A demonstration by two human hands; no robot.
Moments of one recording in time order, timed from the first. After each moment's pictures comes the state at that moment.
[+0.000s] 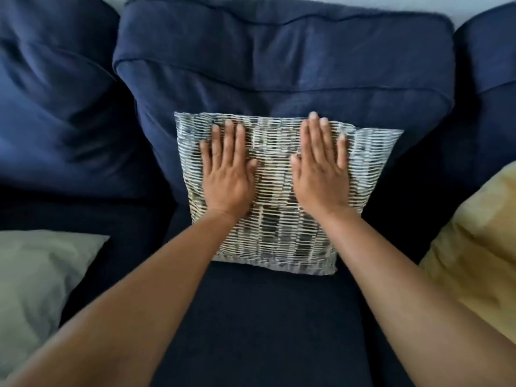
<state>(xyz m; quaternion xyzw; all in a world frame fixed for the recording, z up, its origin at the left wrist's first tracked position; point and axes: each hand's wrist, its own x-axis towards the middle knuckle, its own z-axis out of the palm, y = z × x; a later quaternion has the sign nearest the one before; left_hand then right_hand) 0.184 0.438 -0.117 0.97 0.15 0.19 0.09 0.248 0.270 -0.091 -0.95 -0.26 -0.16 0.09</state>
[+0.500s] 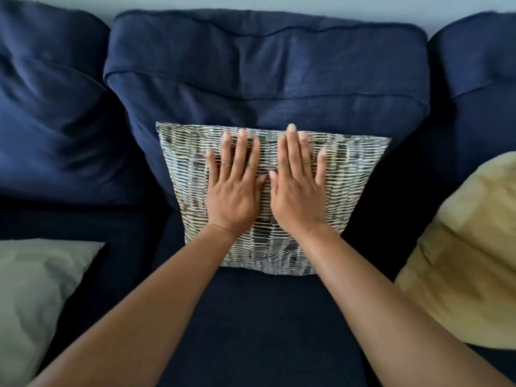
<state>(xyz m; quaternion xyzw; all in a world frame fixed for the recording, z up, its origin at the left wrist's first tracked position) 0.168 0.411 -0.105 0.97 0.06 0.21 0.05 0.212 0.278 -0.083 -0.95 -0.26 -0.16 0.12</state>
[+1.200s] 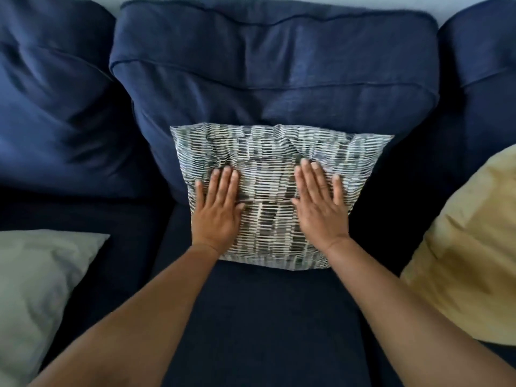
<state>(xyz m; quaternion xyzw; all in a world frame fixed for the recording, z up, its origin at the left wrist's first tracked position) 0.117 0.445 -0.182 0.99 0.09 0.14 0.01 0.208 0.222 -0.153 -0.95 -0.30 -0.11 0.01</state>
